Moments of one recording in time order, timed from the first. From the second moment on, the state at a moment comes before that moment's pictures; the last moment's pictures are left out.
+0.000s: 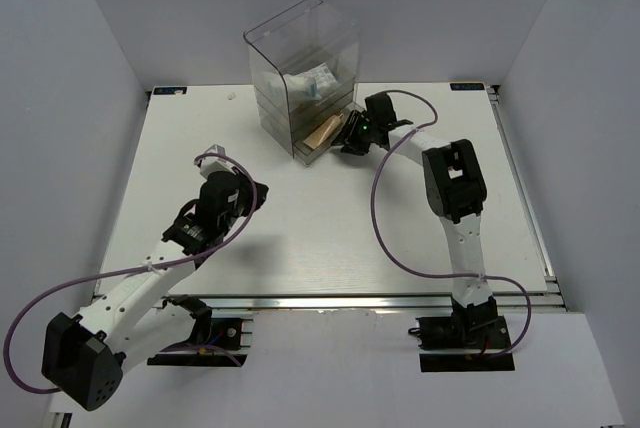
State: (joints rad) left arm -0.53 0.94 0.65 -0.18 -0.26 -0.89; right arm 0.39 2.32 1.72 -0.16 -0.33 0.76
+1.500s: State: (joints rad) left arm -0.53 1.00 0.68 -0.02 -0.24 -0.83; right arm 0.35 1.75 1.36 -0.19 -0.38 0.16
